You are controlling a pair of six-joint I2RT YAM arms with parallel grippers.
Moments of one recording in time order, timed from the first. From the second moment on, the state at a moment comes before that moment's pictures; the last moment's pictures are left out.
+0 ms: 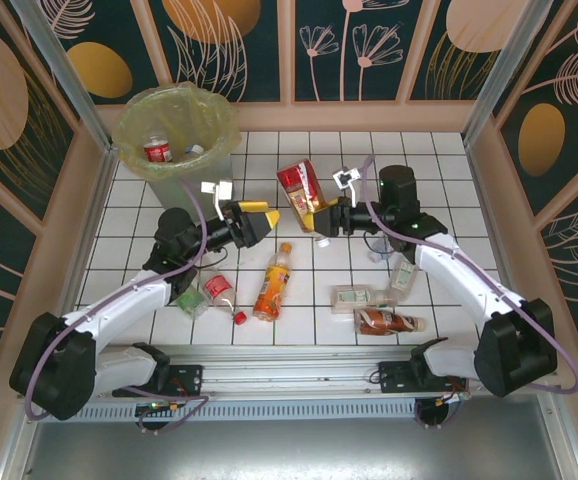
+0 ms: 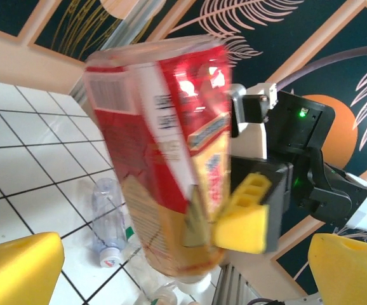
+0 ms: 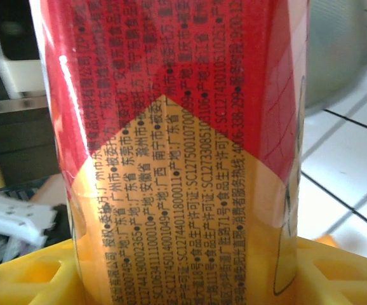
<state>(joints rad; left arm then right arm) -0.50 1.21 0.61 0.73 0.65 -0.84 0.41 1.26 0.93 -0.07 -0.95 0.34</state>
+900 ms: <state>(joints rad) -0.53 1.34 0.71 1.12 0.78 -1.00 0.49 1.22 0.92 0.08 -1.23 0.47</state>
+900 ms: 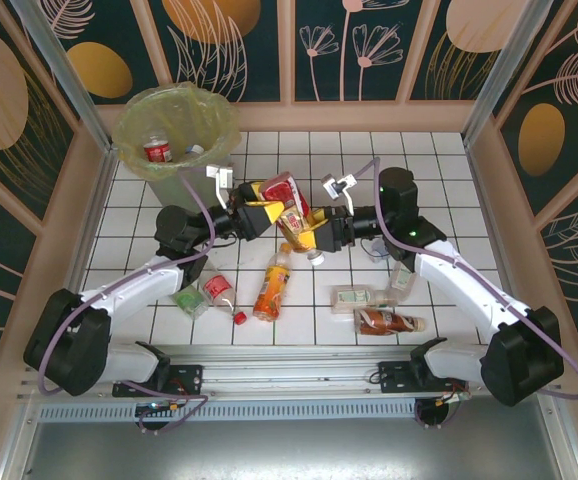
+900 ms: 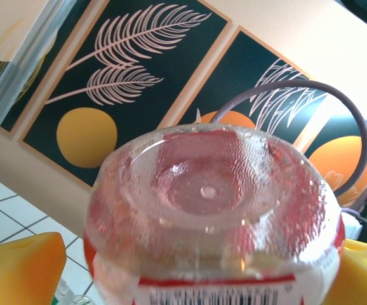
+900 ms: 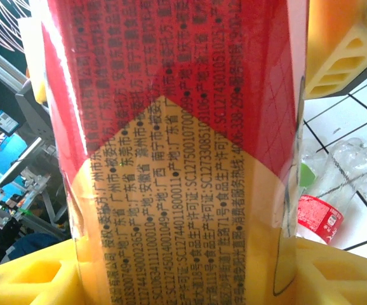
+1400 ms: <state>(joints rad) -0.53 1.34 0.72 1.14 0.81 -1.05 0.49 1.23 0.92 0.08 -1.25 0.45</state>
